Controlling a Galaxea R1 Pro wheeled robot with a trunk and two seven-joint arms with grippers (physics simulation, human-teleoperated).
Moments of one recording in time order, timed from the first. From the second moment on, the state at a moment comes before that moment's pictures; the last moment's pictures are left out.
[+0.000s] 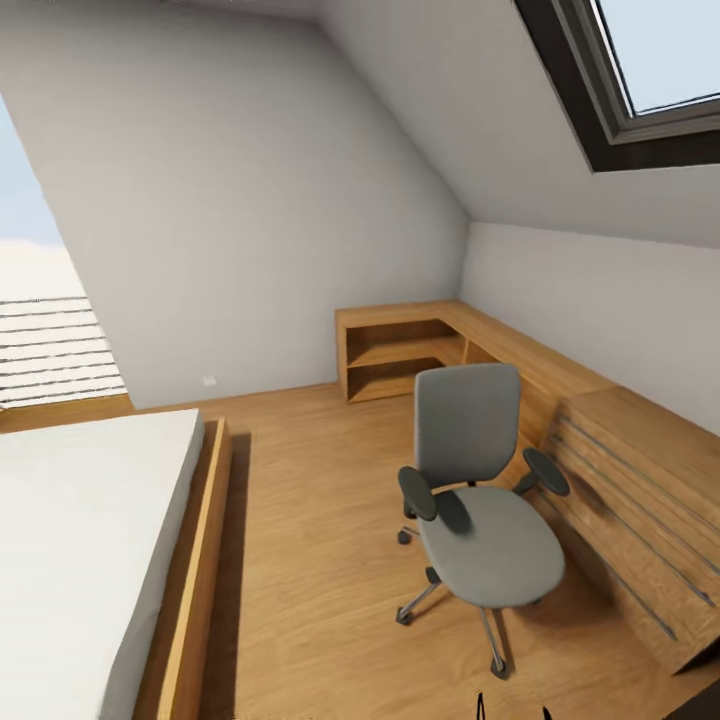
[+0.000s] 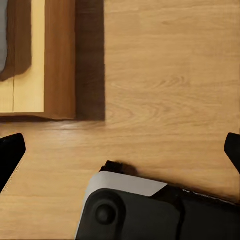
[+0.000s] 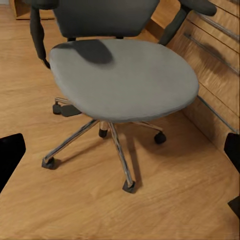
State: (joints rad) left arm 0.01 -0.07 -0.07 -0.61 0.20 -0.07 0.27; right arm -0.25 0.04 0.78 -0.11 -0.48 -0.93 -0.58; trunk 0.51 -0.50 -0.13
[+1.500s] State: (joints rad) left arm 0.01 -0.07 -0.09 -0.51 0.20 -0.28 0.28; right arm -0.26 0.04 0.77 -0.09 -0.51 -0.92 -0.57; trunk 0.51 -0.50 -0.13
